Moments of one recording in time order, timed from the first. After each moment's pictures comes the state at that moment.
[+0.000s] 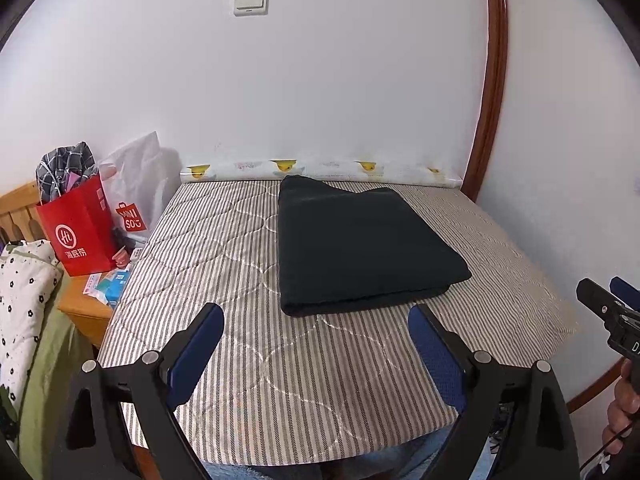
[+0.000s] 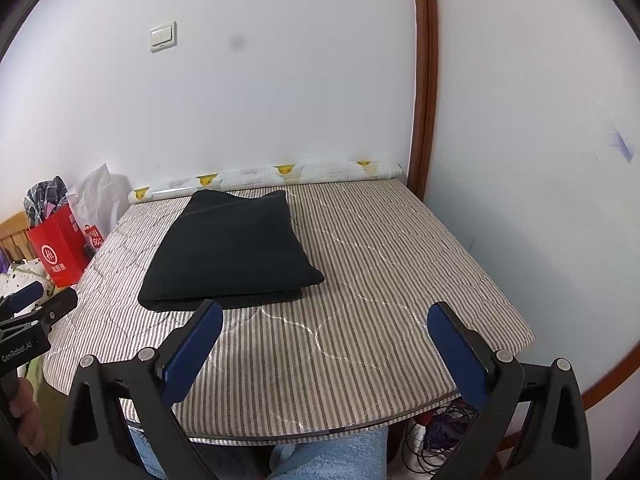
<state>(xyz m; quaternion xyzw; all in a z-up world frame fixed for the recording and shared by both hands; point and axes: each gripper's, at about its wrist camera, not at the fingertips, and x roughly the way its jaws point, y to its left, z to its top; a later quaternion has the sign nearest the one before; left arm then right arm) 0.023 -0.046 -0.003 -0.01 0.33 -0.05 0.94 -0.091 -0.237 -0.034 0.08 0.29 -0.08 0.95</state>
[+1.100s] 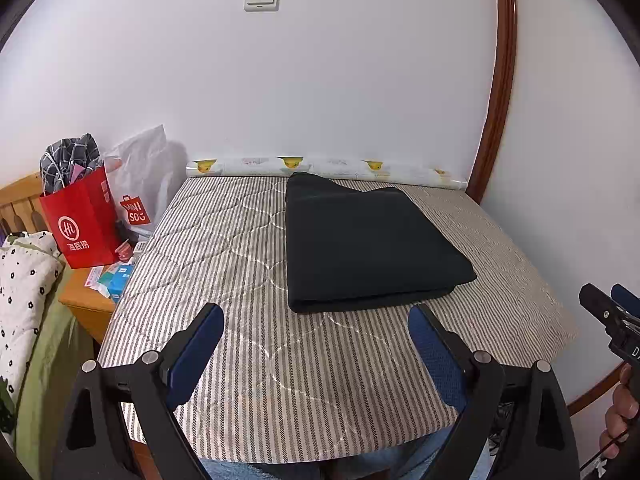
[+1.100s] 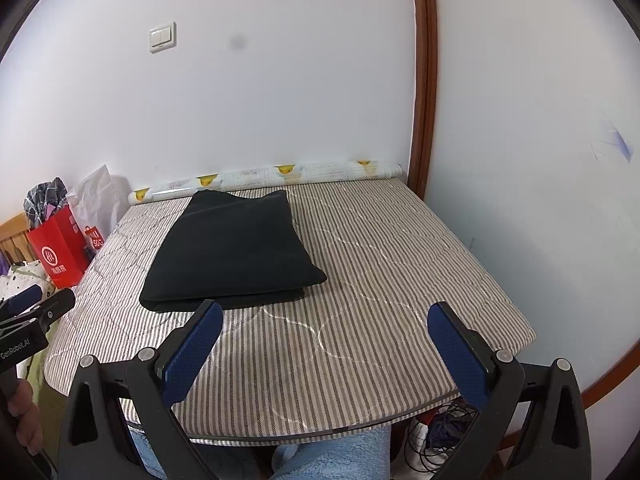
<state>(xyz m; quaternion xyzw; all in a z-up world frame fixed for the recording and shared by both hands) 0.025 -0.038 -0.003 -0.02 0.33 -0.04 0.94 -0.090 -0.235 -0.036 0.09 0.29 -0.08 0.95</state>
